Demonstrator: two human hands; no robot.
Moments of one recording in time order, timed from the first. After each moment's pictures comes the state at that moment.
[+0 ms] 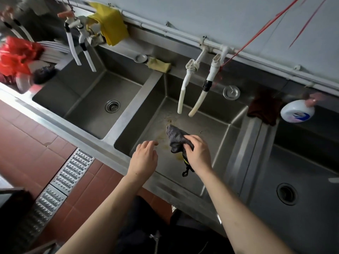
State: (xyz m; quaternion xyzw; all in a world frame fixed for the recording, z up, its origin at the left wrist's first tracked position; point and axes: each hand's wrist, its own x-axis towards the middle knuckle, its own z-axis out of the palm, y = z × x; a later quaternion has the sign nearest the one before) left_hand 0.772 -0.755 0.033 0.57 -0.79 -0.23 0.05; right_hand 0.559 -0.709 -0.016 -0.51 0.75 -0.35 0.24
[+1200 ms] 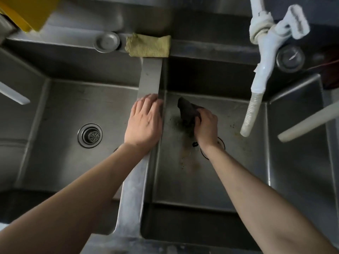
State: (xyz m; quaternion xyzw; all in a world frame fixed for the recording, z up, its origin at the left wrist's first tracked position) left_hand 0.762 -1.122 -0.119 0.32 -0.92 -0.17 0.14; right_hand 0.586 -0.990 -0.238 -0.32 0.89 -0.30 0.14
